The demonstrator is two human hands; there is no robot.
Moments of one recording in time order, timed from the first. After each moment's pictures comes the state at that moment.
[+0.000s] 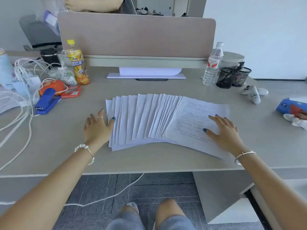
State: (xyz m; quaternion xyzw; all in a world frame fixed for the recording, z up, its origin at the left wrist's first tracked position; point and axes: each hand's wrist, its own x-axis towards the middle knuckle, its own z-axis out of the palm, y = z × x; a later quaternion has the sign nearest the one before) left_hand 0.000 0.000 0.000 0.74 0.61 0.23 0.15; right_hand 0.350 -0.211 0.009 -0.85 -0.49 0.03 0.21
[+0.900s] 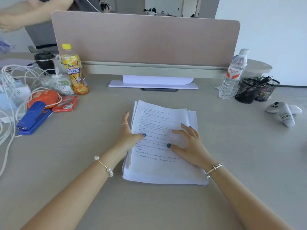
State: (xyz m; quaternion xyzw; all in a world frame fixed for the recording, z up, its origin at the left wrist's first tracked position) left_hand 0.098 0.042 0.019 0.63 0.44 0.33 0.55; right_hand 0.289 -0.066 -0.002 -0.75 -0.57 0.16 0.29
